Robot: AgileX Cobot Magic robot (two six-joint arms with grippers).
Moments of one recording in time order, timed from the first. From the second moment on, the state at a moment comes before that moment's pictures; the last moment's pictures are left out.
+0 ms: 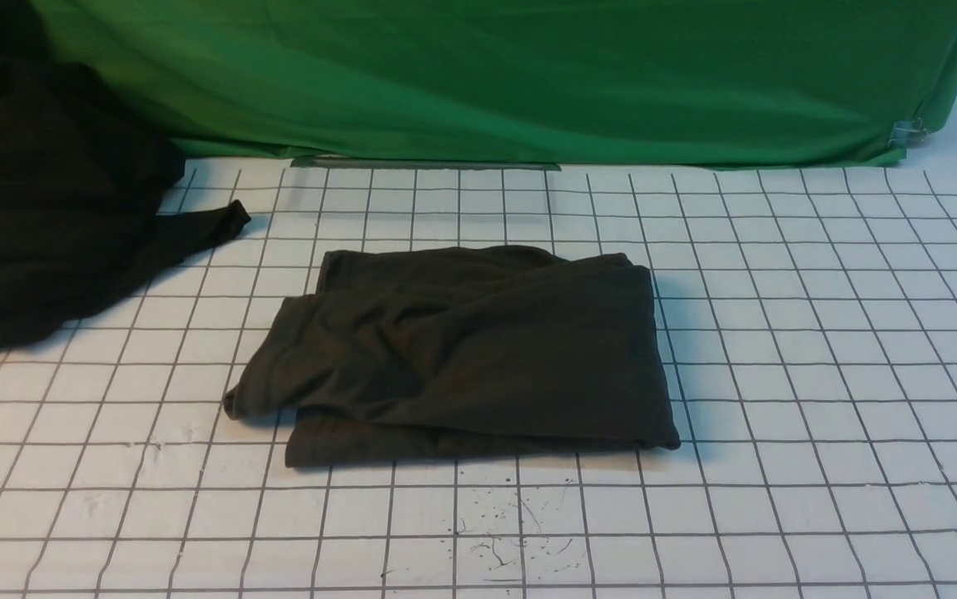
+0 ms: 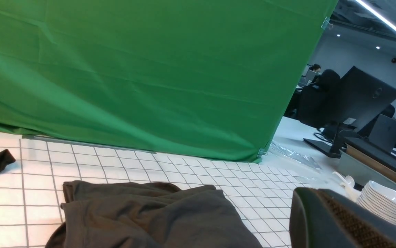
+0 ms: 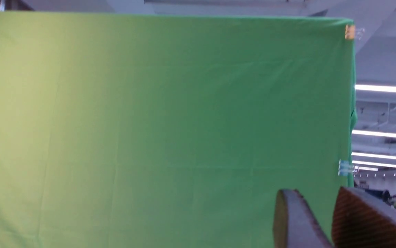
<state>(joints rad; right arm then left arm) 0.26 0.15 -0.37 0.11 -0.28 -0.15 -0.34 0.00 -0.37 -0.31 0.35 -0.09</state>
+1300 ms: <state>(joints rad) 0.26 0.15 -0.37 0.11 -0.26 -0.15 0.09 0.00 0.01 -0.07 0.22 0.08</state>
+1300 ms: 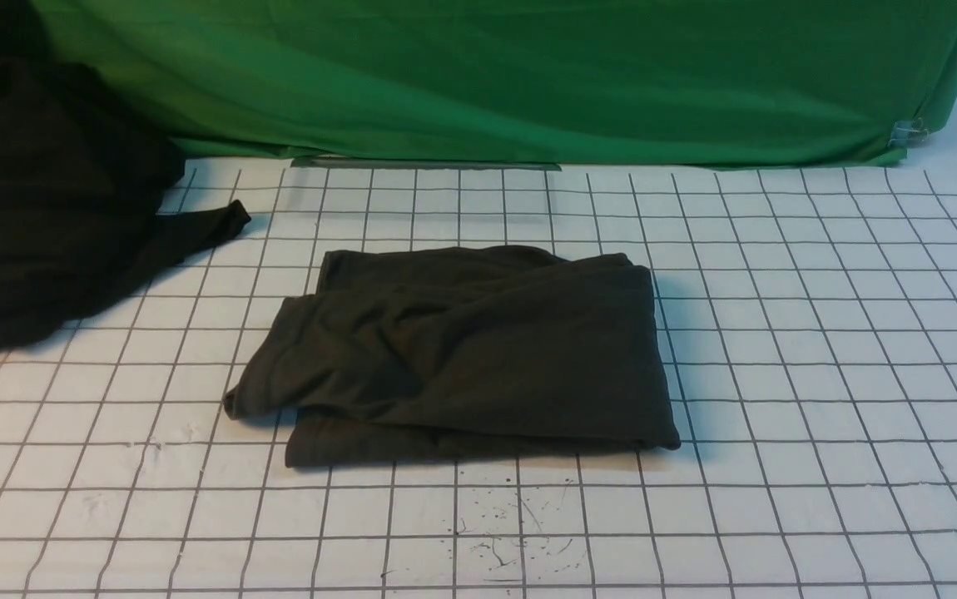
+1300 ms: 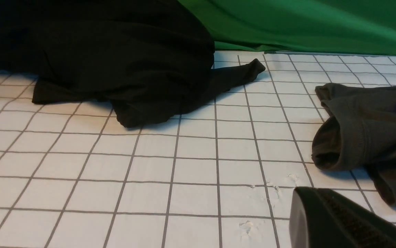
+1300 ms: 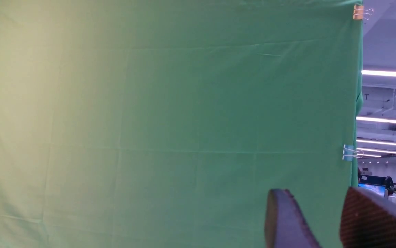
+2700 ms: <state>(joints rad) -0.04 0.00 0.01 0.09 0.25 -0.34 0.09 0.00 0.01 -0.05 0.22 0.09</state>
